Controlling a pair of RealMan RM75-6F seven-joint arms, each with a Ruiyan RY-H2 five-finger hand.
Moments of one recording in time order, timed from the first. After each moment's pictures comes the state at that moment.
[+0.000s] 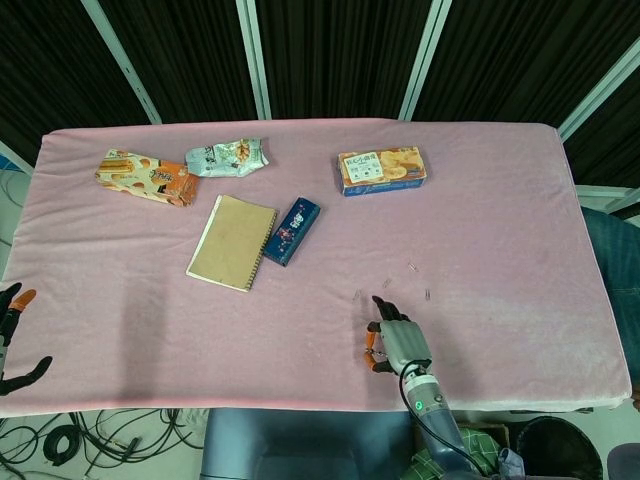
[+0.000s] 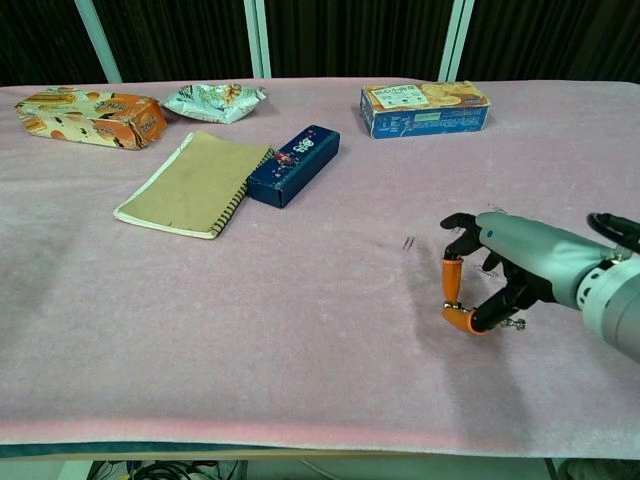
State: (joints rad) left arm -0.02 -0.98 0.00 -1.76 1.49 1.49 0.03; right arm 0.47 -1.67 0.18 -1.89 -0.85 1.21 -0.67
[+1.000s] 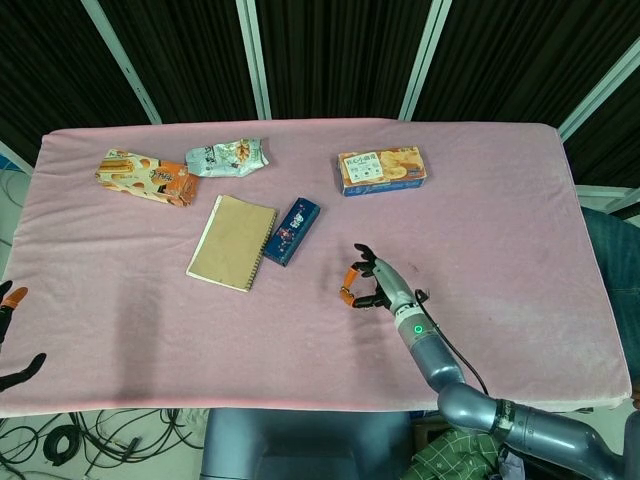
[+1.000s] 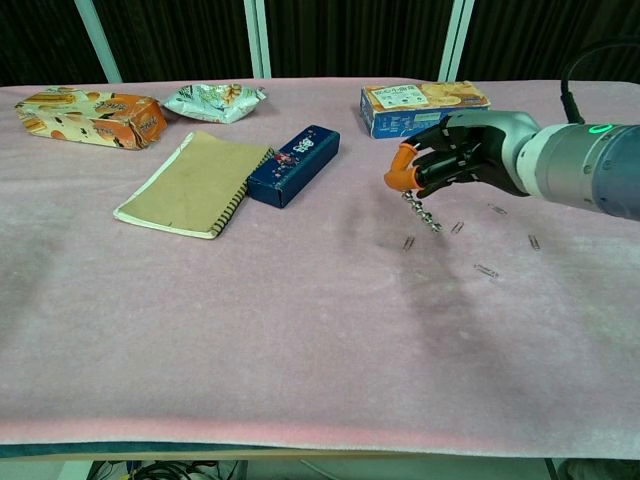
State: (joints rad) left arm -0.03 -1.00 -0.02 -1.76 1.44 1.48 0.07; right arm 0.67 -1.60 0.51 -1.66 -0.58 0.76 -0.11
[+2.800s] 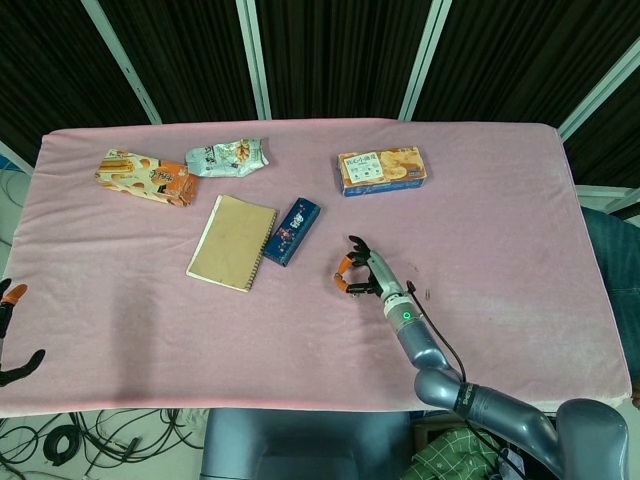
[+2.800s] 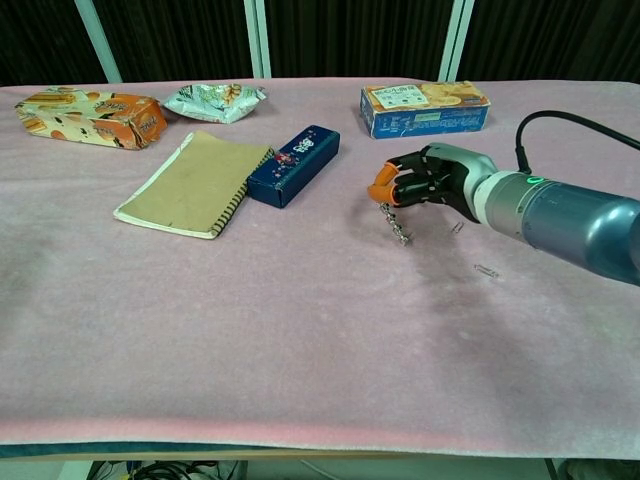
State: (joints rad) left arm -0.04 -1.02 -0.04 -1.77 1.38 1.46 0.12; right arm 0.73 -1.82 0.46 -1.17 -0.90 0.63 0.38
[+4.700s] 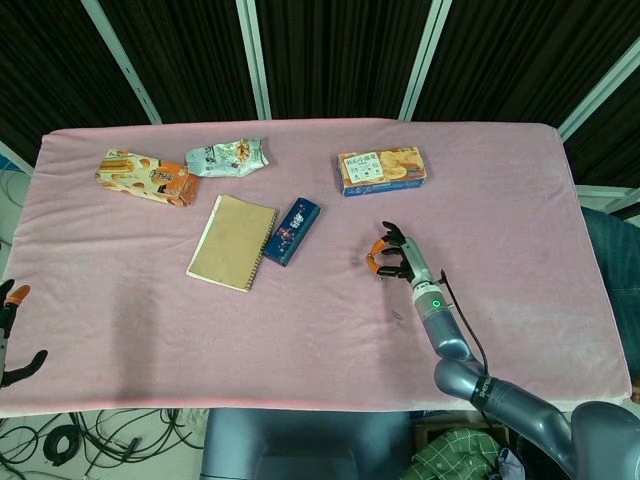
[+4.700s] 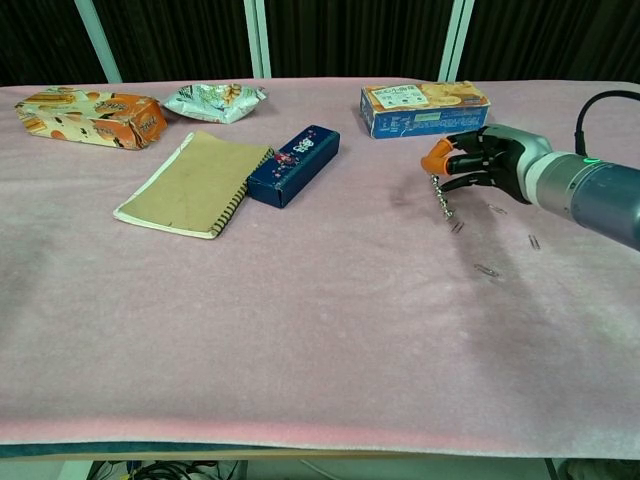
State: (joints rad) left arm -0.04 -1.03 -0.04 -1.77 1.37 1.46 0.17; right arm 0.71 -1.78 0.47 -1.08 -0.96 0.65 0.58
